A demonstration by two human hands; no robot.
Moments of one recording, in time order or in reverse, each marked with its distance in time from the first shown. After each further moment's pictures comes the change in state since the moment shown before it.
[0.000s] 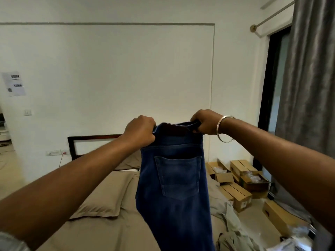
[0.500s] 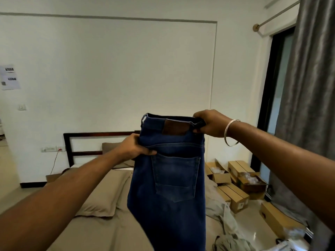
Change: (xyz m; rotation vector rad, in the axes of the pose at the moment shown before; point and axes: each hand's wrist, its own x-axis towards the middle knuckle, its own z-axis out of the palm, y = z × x) left_hand 0.000 -0.052 0.060 -0.928 -0.290 -0.191; right_hand 0.014 0.024 0.008 0.097 0.081 -0.098
